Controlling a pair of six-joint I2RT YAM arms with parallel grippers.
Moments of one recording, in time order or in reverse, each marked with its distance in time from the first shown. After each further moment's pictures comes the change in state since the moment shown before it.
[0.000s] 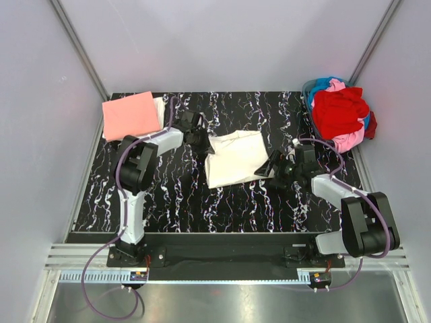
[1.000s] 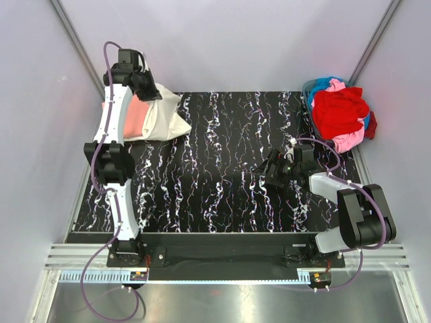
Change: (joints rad) left arm 0.367 0.065 0.911 -0.689 -0.084 0.229; right arm 0.000 0.069 -0.002 0.093 -0.044 0.011
